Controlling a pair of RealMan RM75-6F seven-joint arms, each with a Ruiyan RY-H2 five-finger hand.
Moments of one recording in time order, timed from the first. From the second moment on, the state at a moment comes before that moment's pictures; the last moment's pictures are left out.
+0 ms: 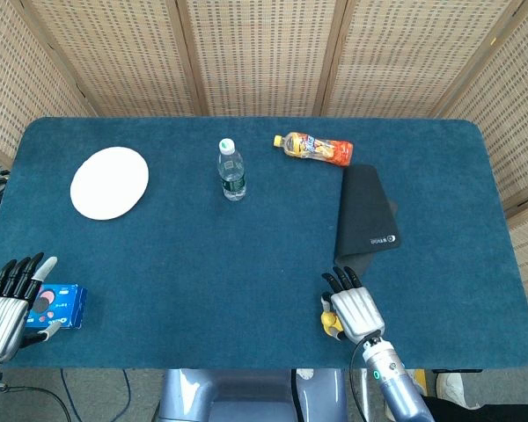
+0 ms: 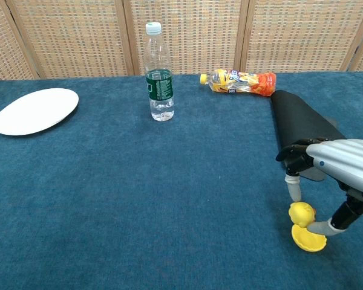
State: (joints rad) left arm -0.06 -1.19 0.03 -1.53 1.64 1.56 0.07; right arm 0.54 -1.51 -0.11 -1.89 -1.11 1.36 -0.67
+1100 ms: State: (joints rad) left arm -0.05 -1.19 0.03 -1.53 1.65 1.57 0.07; right arm 0.47 -1.52 -0.07 -1.84 -1.12 1.26 -0.67
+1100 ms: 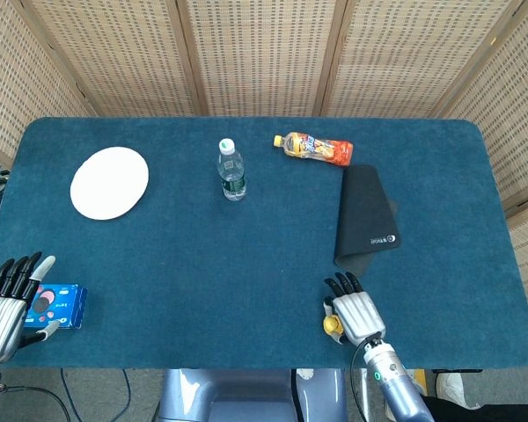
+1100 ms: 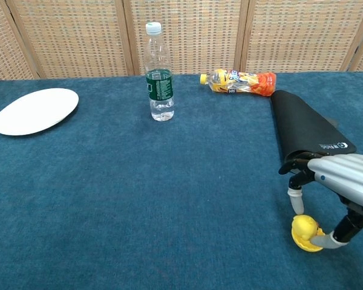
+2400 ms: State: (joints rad) left arm -0.05 -1.18 0.02 -1.53 1.65 1.58 0.07; right arm 0.24 -1.29 -0.07 -1.68 -1.47 1.54 -0.22
